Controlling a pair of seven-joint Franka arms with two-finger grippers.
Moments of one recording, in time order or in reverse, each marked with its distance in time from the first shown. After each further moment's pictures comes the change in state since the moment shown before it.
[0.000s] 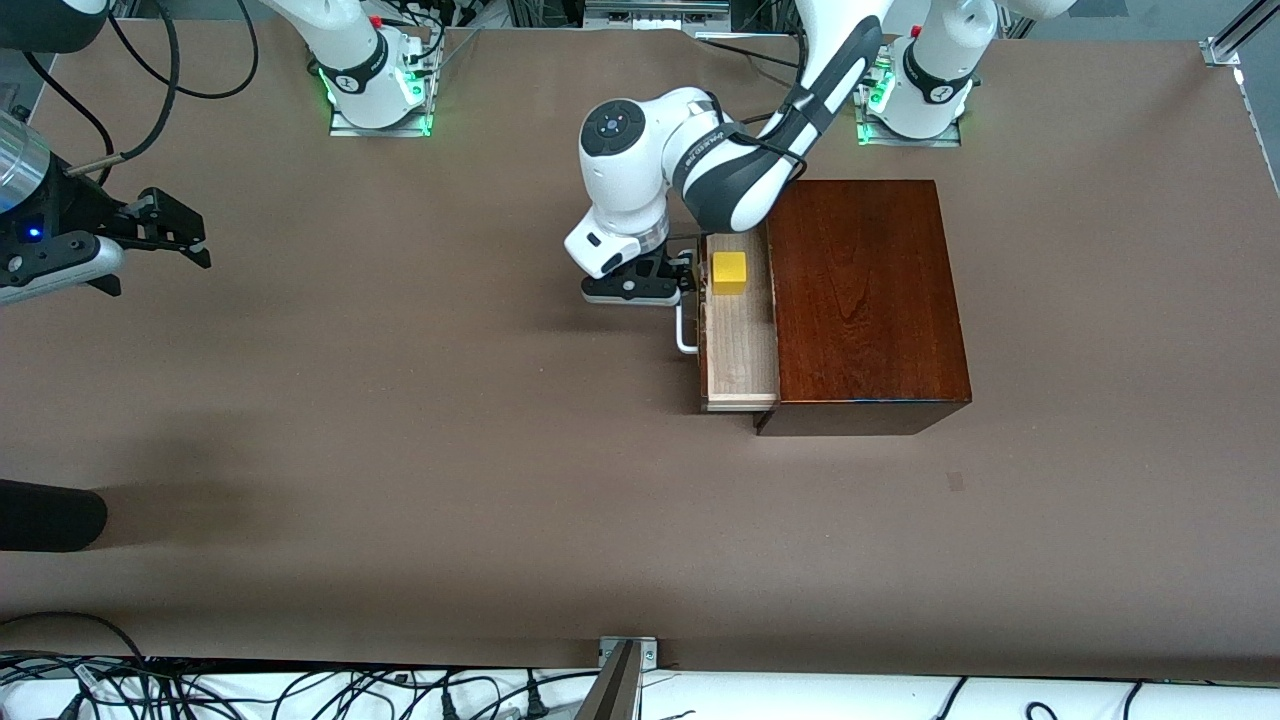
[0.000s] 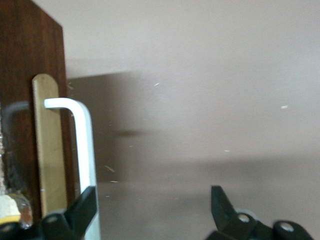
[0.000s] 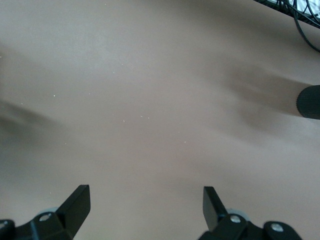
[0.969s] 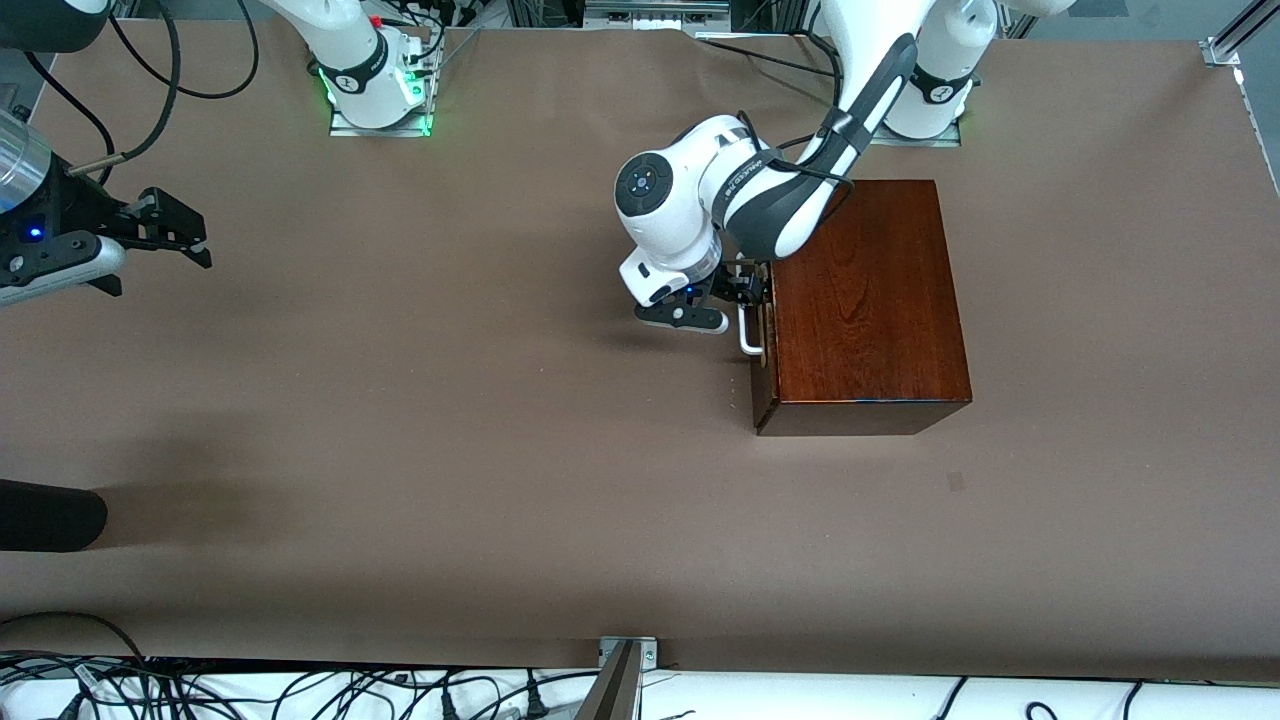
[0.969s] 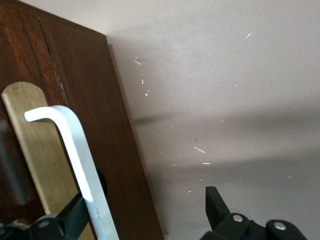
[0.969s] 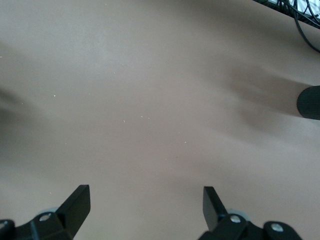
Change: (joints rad) left arm 0.091 -0.017 -0.004 -0.058 0.045 -0.216 0.218; right arm 0.000 0.000 0.001 0.000 0.000 0.001 0.000
